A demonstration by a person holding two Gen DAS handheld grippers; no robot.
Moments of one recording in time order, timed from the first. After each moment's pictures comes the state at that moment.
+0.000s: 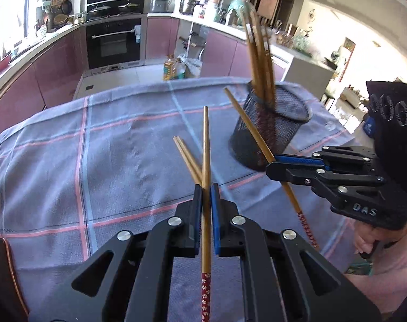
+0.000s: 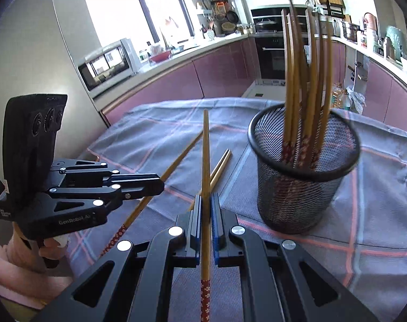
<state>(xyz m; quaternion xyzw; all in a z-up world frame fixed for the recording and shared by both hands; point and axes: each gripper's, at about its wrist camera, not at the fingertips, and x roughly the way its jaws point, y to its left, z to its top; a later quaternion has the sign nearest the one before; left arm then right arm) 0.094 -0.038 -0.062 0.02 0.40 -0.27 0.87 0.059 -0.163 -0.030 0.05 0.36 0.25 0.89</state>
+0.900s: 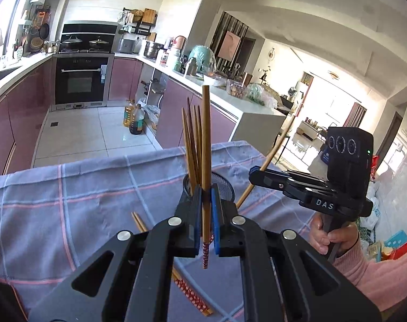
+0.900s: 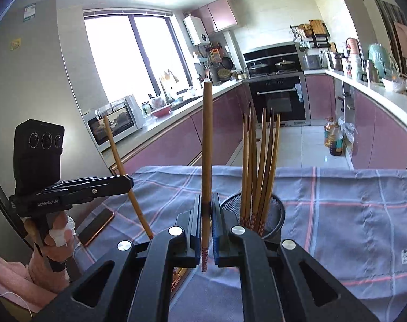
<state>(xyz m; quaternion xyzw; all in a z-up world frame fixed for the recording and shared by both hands) 0.081 -0.038 0.052 -0.05 0.29 -0.37 0.88 0.046 -0.226 0.049 0.08 0.25 0.25 0.93</state>
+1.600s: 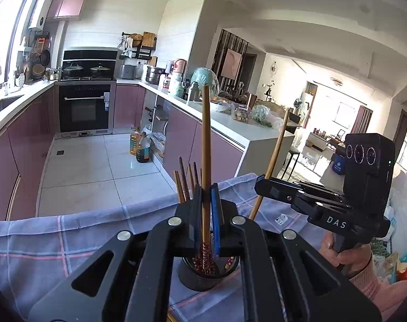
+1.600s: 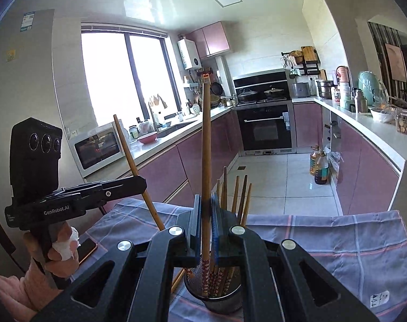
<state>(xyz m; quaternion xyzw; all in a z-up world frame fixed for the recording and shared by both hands) 0.119 -0.093 0.102 -0.03 0.24 -0.36 0.90 0.081 -0.249 0.083 0.08 0.20 0.21 0.95</state>
